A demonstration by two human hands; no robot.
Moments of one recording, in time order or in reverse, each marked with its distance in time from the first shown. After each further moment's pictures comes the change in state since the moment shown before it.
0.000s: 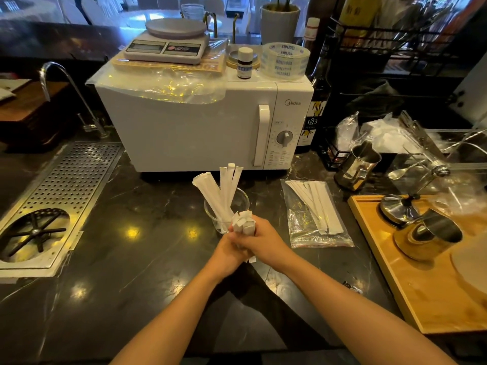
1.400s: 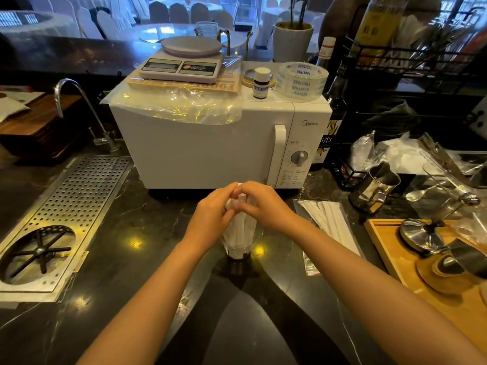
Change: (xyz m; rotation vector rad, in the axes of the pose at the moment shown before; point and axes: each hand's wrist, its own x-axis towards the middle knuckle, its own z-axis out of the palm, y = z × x) left_hand 0.062 0.043 -0.076 0.749 0.318 0.455; right_hand 0.086 -0.055 -0.022 -0.726 -0.024 -0.282
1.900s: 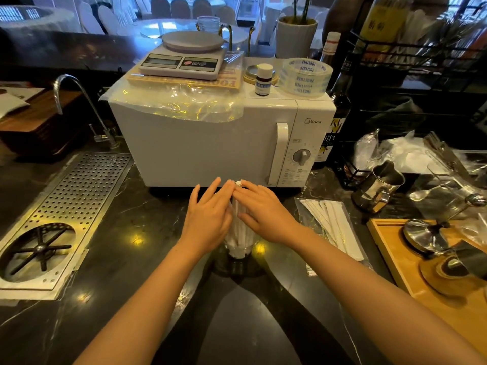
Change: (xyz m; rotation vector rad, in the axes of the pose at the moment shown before) left_hand -0.006 -0.015 0.001 0.408 -0.108 0.068; right_hand -0.010 0.013 0.010 -0.360 -0.106 -0.096
